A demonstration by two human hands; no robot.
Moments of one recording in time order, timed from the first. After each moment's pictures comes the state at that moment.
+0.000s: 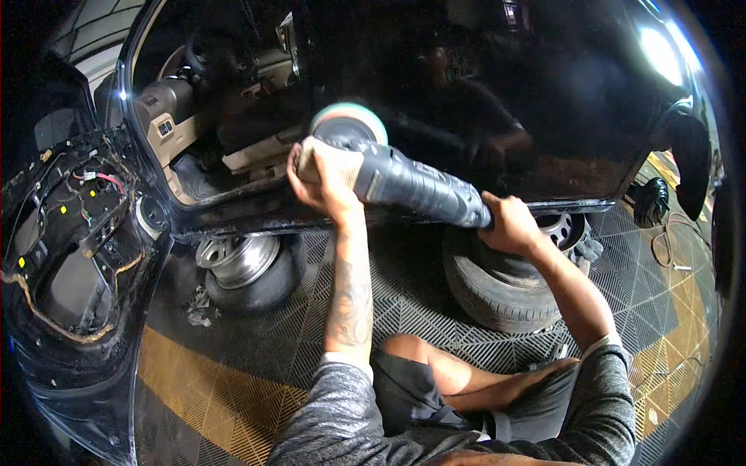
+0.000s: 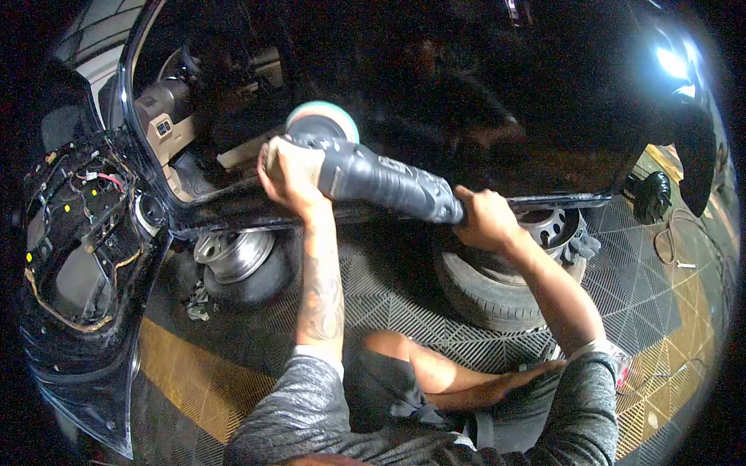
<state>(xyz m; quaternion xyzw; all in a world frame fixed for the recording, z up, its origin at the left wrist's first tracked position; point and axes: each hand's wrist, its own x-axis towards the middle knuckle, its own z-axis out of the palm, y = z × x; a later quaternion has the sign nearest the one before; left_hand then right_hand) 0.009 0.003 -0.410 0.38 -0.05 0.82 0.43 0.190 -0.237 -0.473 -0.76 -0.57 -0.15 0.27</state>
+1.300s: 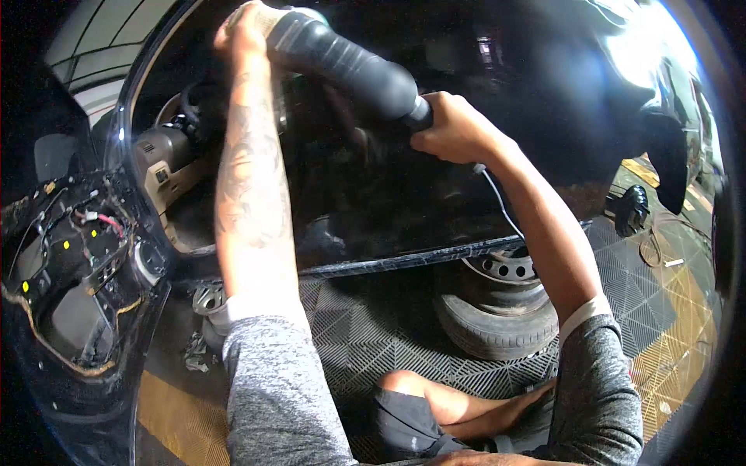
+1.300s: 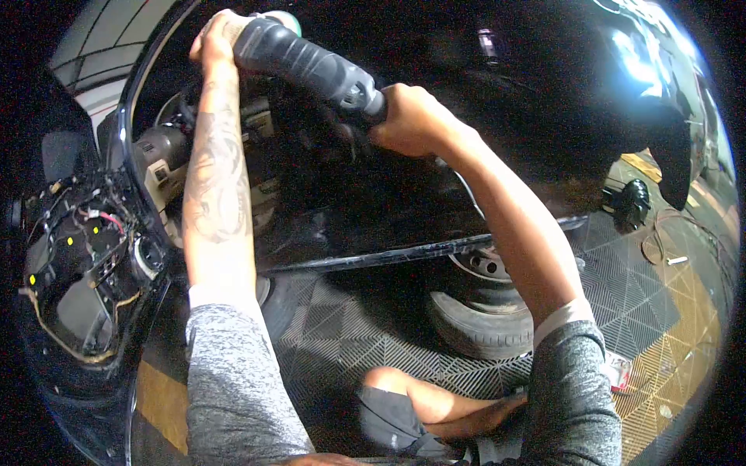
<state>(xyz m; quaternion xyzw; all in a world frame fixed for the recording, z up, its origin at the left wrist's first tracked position) 0.028 0.042 -0.055 0.47 -0.18 0.75 0.43 0.145 -0.217 -0.247 -0.70 -0.56 -0.21 0.39</state>
